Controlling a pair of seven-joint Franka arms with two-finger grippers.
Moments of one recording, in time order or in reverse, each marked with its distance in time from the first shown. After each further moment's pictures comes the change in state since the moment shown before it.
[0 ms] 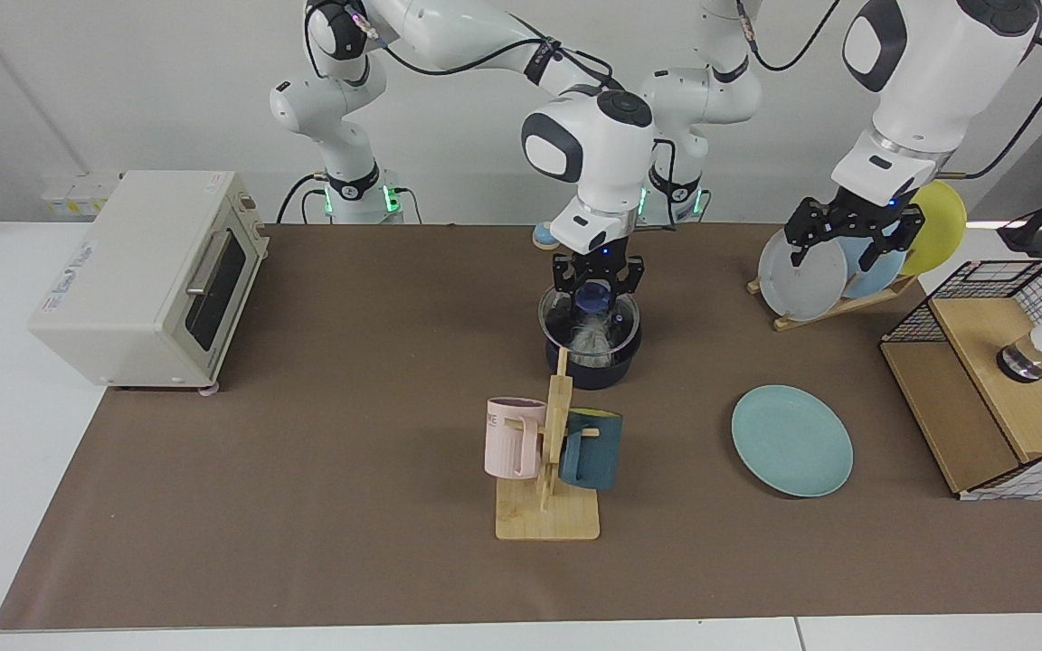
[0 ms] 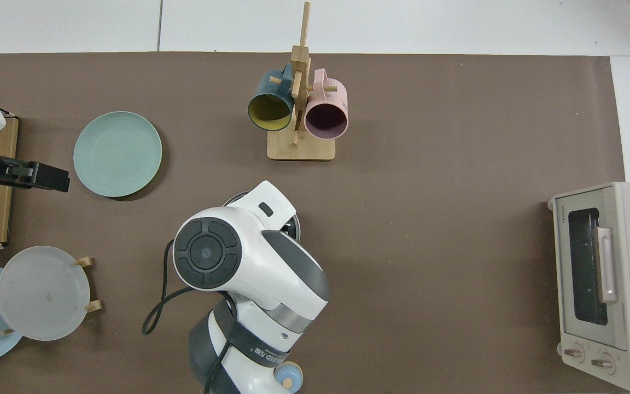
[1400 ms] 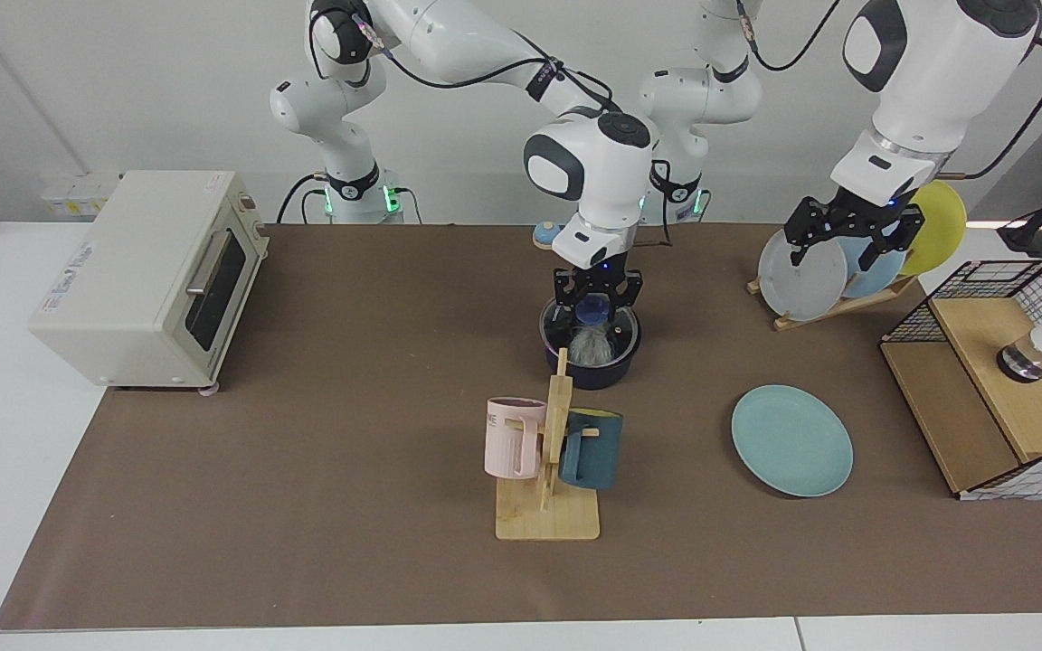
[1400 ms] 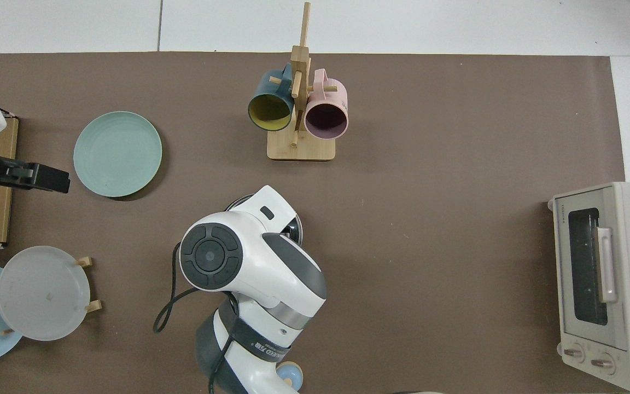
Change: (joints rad) left arm 0.000 0.000 0.000 -0.001 -0.001 -0.005 0.006; right arm 0.009 0.015 -0.005 -0.048 -0.022 0.050 0.008
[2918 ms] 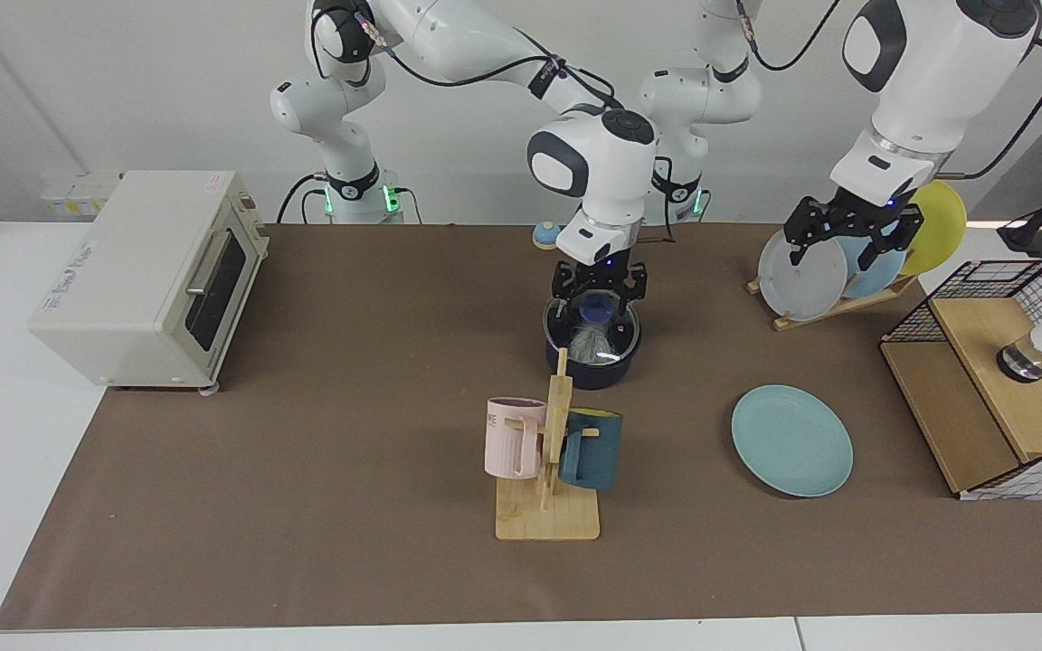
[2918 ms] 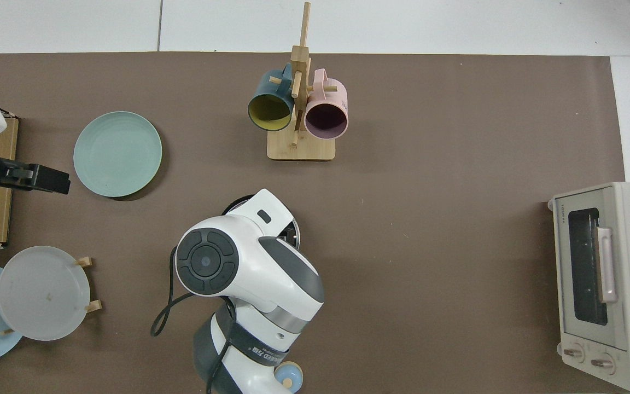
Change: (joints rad) left arm 0.000 -0.002 0.000 -0.004 0.000 -0.002 0.000; right arm 0.011 -0.005 -0.007 -0.002 0.001 0.001 0.009
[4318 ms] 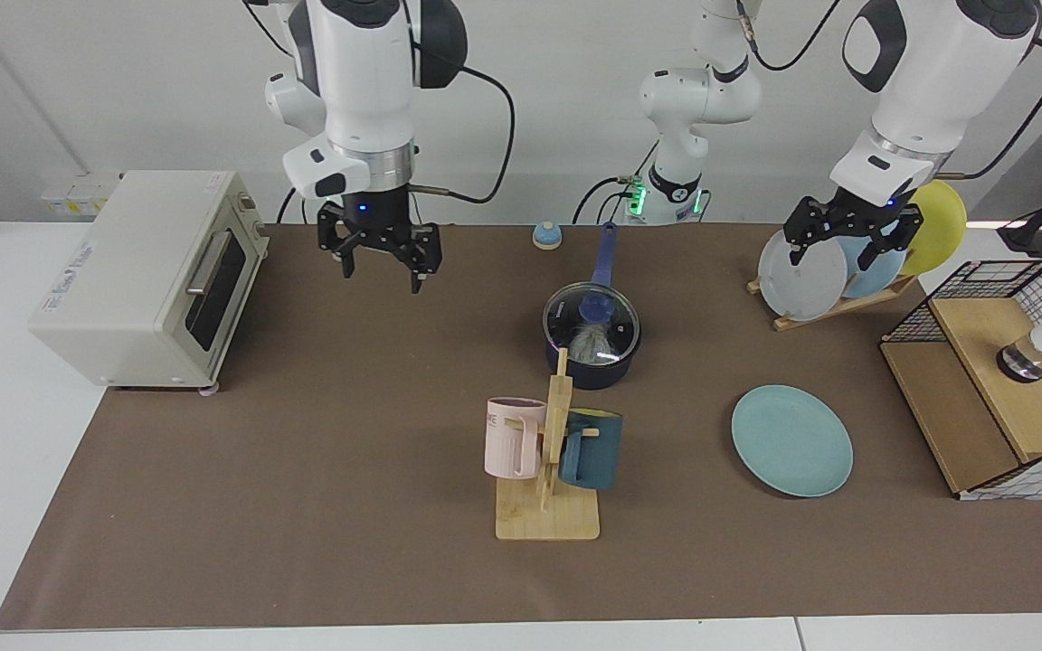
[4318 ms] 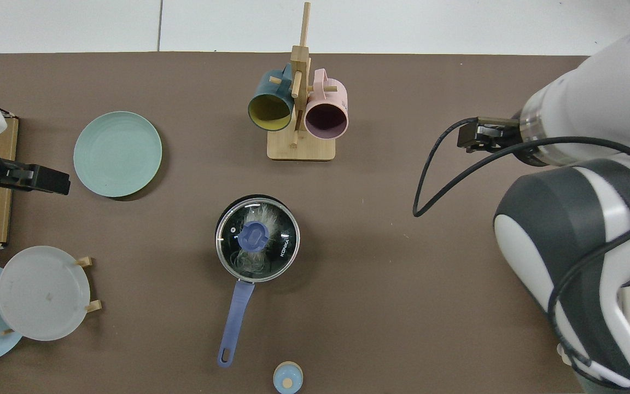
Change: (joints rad) left arm 0.000 0.000 0.000 0.000 0.000 -0.003 0.000; right arm -0.576 -0.340 -0.015 -0.001 0.000 -0.347 -0.466
